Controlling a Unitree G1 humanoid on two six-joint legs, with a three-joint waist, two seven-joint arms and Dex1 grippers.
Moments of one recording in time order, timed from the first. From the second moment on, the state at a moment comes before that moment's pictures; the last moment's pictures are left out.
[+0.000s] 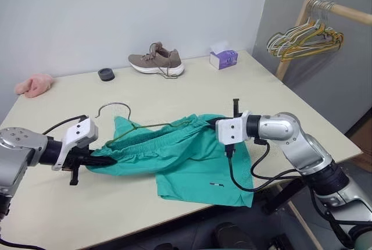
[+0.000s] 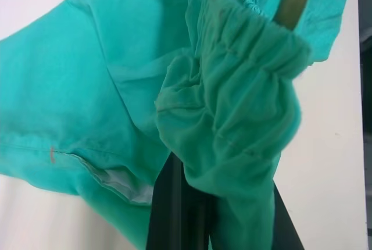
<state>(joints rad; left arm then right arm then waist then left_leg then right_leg) -0.19 1.17 0.04 0.11 -0.35 0.40 -1.43 -0.58 -0.59 0.42 -0.16 -0.19 -0.01 0.89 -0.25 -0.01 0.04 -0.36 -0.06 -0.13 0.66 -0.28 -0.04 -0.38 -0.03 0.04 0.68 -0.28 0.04</state>
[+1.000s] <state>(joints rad) -0.25 1.11 0.02 0.06 -0.33 0.41 -1.41 -0.77 -0.56 0.52 -0.10 -0.11 0.36 1.06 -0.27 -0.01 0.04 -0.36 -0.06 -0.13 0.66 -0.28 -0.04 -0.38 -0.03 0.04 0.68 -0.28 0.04</state>
